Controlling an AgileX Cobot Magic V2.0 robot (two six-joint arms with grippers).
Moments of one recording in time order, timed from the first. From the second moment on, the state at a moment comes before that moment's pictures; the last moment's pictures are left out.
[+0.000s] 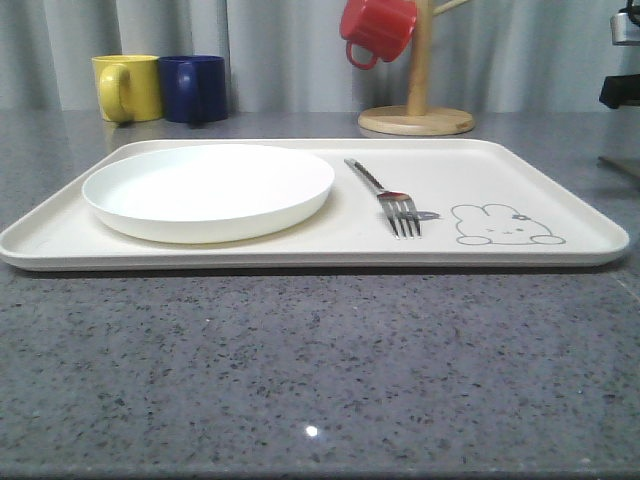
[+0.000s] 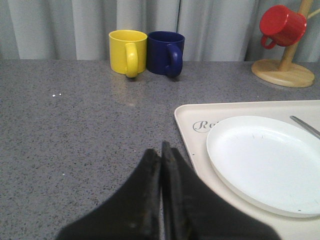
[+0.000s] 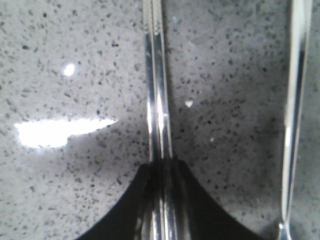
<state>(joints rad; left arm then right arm) -0.11 0.45 -0.42 -0.39 0.26 0.25 -0.04 1.77 -1.41 0.03 1.04 0.03</state>
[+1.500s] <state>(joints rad) -0.11 0.45 -0.42 -0.39 0.26 0.25 0.41 1.79 -1.41 0.09 0.84 0.37</state>
